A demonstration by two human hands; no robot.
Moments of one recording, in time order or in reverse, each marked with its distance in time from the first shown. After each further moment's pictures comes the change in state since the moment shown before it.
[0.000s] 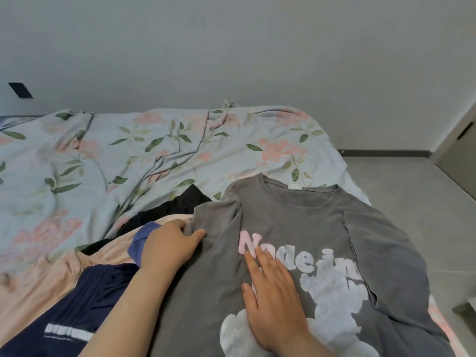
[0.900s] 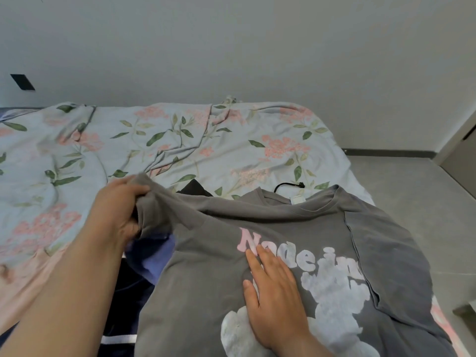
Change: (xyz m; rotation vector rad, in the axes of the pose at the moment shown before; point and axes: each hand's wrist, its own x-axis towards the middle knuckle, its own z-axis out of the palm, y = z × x) left_hand 0.028 -0.008 -0.080 -1.310 0.035 -0.318; right_hand -0.003 -0.001 -0.002 0.031 0.033 0.006
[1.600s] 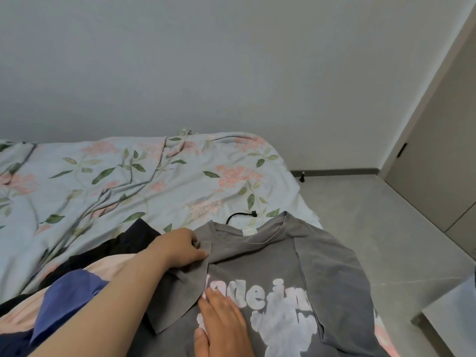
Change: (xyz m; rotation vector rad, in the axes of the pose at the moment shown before) left_hand 0.029 -0.090 0.144 1.590 -0.596 0.295; right_hand 0.006 0.007 -0.015 0.094 0.156 -0.134
